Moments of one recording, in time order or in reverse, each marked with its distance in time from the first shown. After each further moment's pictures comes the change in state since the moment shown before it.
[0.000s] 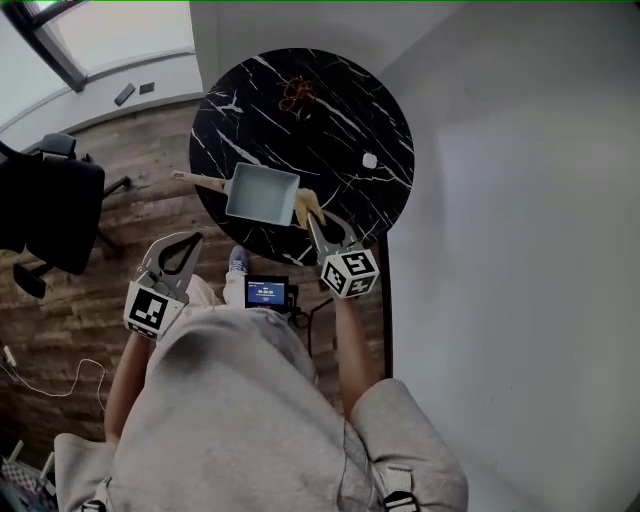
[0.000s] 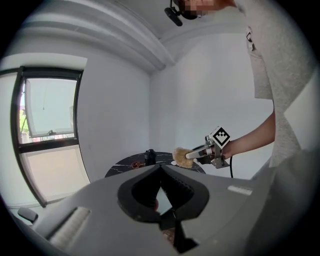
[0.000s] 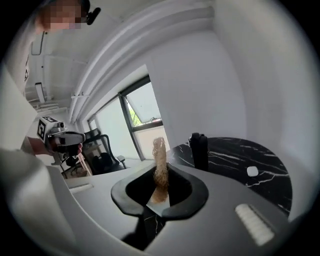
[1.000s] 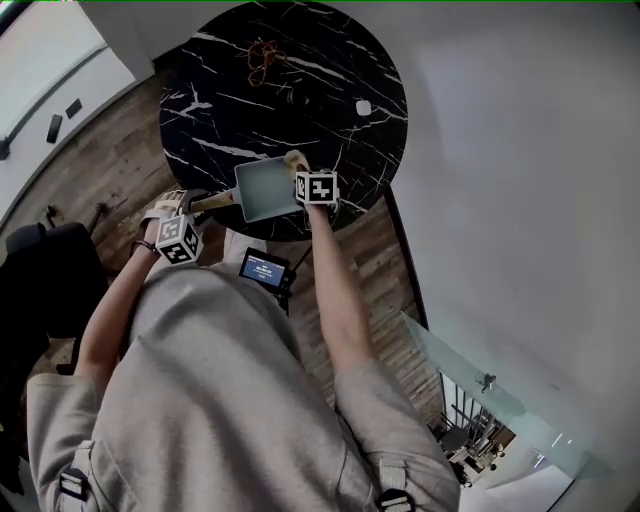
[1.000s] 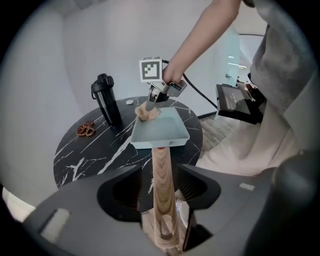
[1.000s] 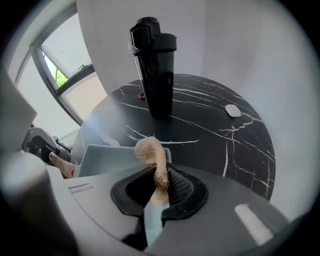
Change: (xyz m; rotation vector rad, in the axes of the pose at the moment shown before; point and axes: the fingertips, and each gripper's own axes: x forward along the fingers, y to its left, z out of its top) left arm 0.167 0.111 -0.241 0.634 0.481 -0.775; right arm 0.154 -0.112 -0.145 0.313 0.628 -0.651
